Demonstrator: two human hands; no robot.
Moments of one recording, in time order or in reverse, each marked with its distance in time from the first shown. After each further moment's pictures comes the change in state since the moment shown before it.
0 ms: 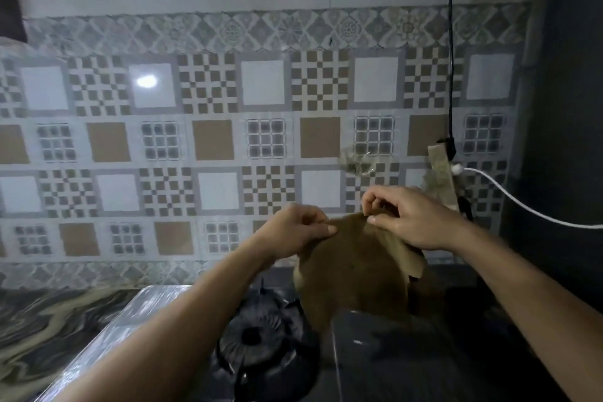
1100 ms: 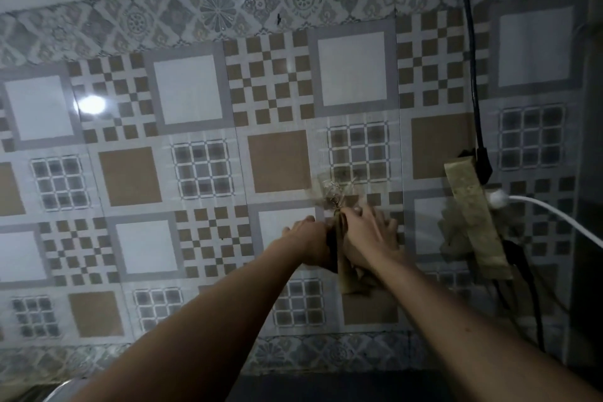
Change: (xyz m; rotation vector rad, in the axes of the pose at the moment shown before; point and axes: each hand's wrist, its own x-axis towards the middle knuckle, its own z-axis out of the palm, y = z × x) left_hand 0.312 -0.060 0.065 0.847 -0.125 -0.181; right_hand 0.194 0.212 0.061 -0.274 0.049 0.512
